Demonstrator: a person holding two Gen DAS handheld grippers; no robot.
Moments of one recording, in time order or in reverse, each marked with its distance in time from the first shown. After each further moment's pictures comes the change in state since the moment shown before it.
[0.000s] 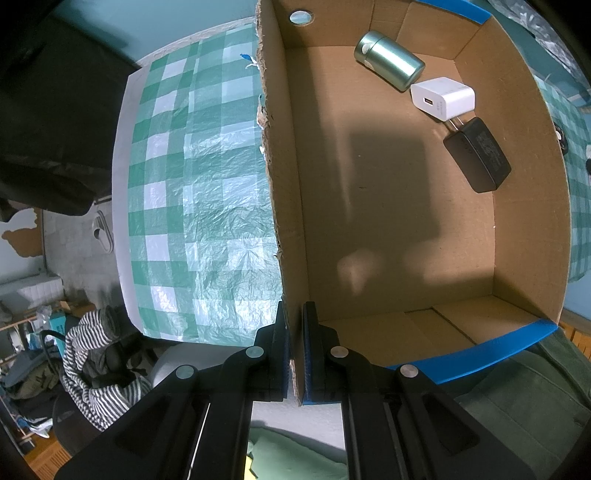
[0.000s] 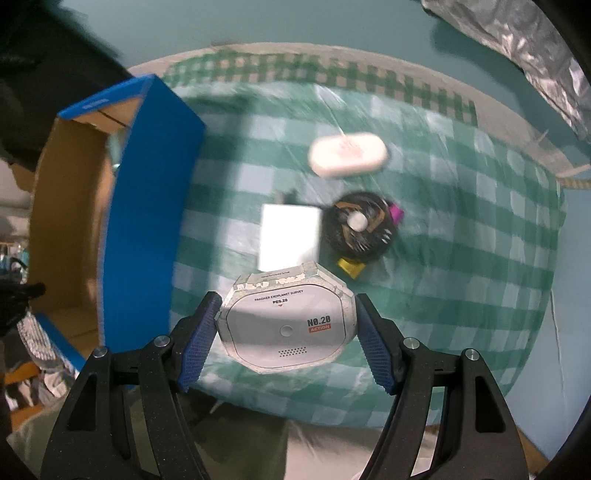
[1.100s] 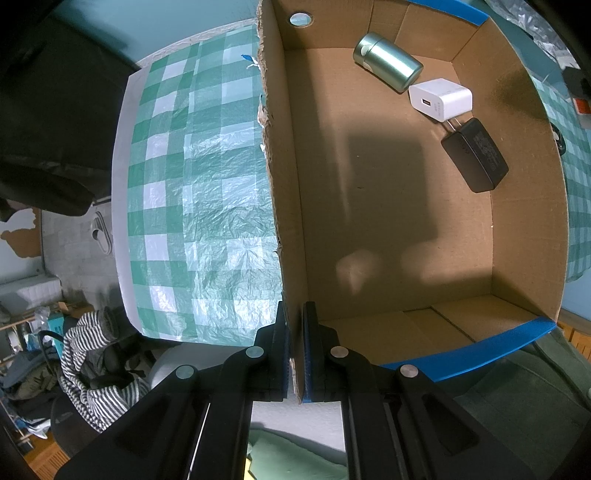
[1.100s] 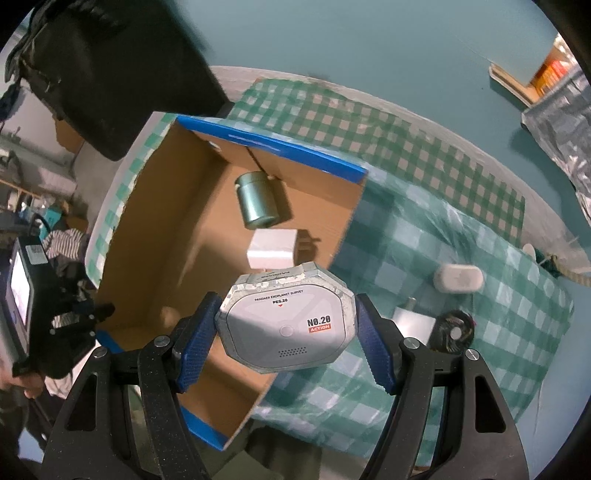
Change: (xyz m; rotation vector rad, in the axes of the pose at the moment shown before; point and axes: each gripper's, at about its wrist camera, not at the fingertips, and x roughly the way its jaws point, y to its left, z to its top) left arm -0.001 0.000 0.001 -0.002 -0.005 -0.004; right arm -0.025 0.151 0.055 -0.254 -0.079 0.057
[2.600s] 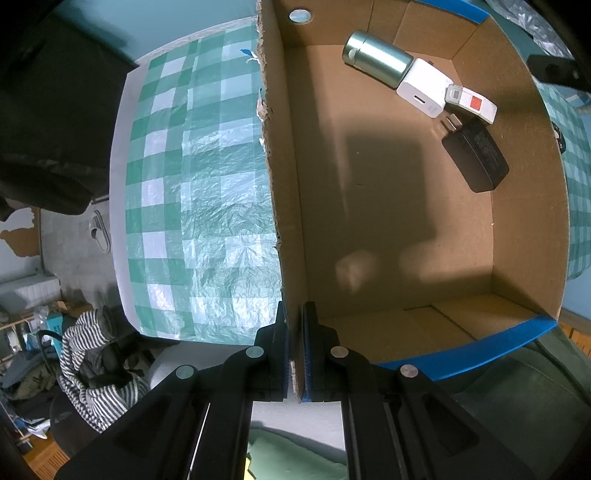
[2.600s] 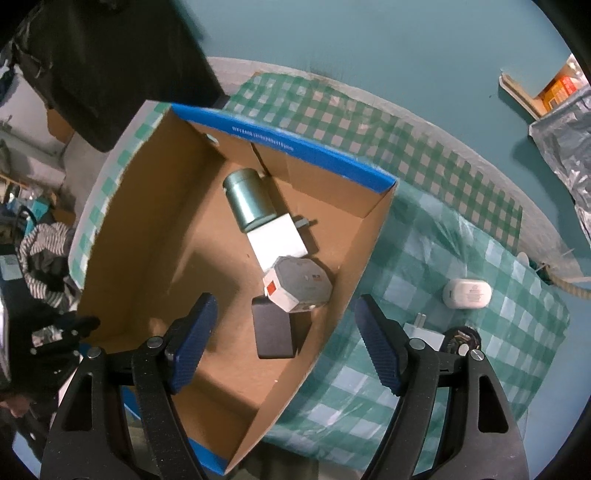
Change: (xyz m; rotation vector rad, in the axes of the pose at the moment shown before) left arm -0.001 0.000 -0.005 0.003 -0.002 -0.010; right arm 0.022 0.012 0.011 -0.024 0.006 -0.052
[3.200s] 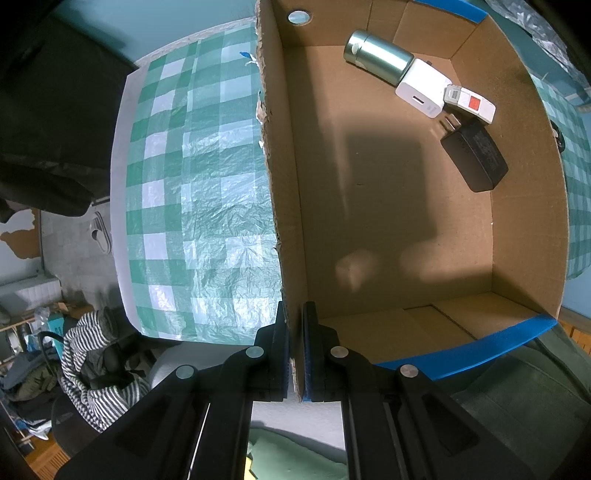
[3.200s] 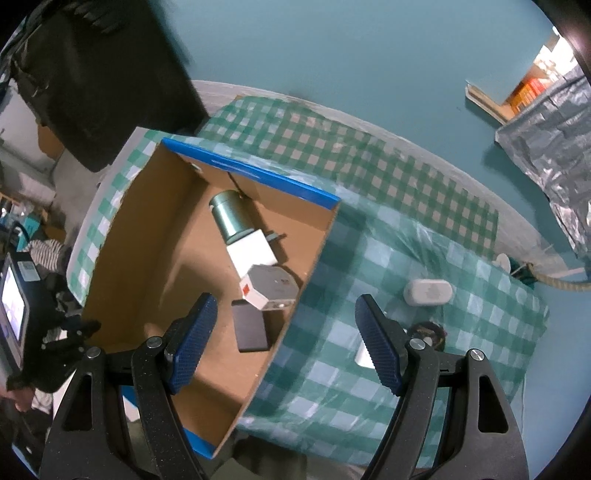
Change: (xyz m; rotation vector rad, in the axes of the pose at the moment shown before) left arm 0.000 0.000 -0.001 0.005 -0.001 0.004; right arm -0.043 -0.017 -0.008 0.036 -0.067 -0.062
